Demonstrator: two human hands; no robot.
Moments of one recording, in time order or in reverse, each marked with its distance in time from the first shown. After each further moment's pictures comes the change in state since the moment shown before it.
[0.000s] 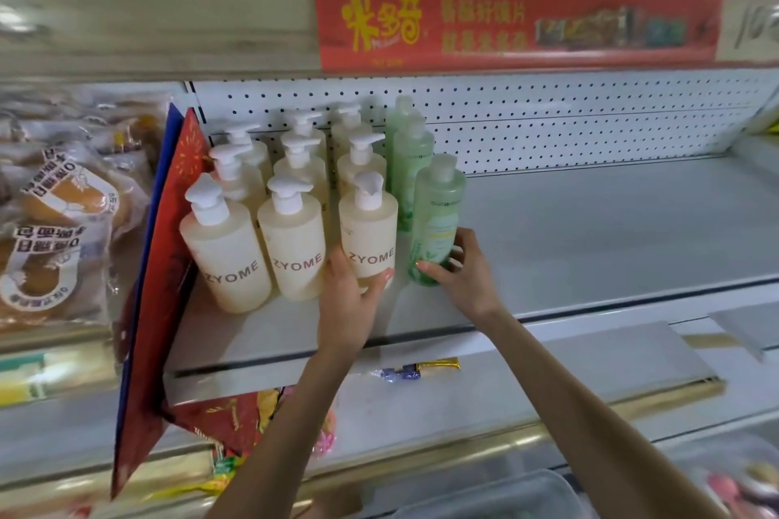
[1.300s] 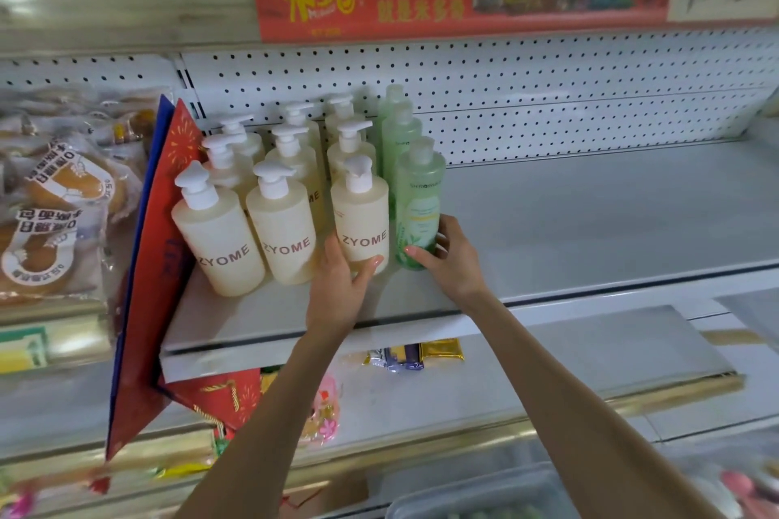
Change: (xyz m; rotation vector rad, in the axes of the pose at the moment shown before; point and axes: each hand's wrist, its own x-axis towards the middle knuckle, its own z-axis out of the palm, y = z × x) left_hand -0.003 0.001 -0.001 0.082 -0.092 -0.039; right_hand -0.002 0.003 -0.003 -0.071 -0.090 -0.007
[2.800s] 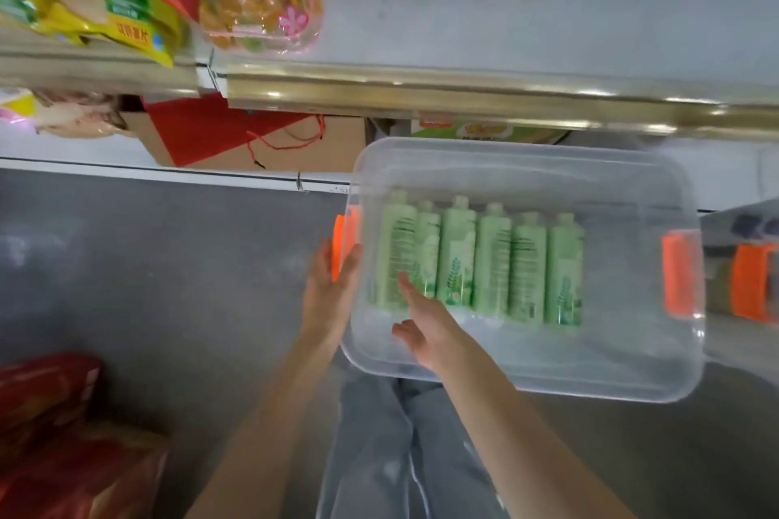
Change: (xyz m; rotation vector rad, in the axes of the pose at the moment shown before) left_hand -0.443 -0.274 0.207 -0.123 -0.007 -1.039; right_hand -0.401 0.421 0.079 0.279 -0.216 1.584
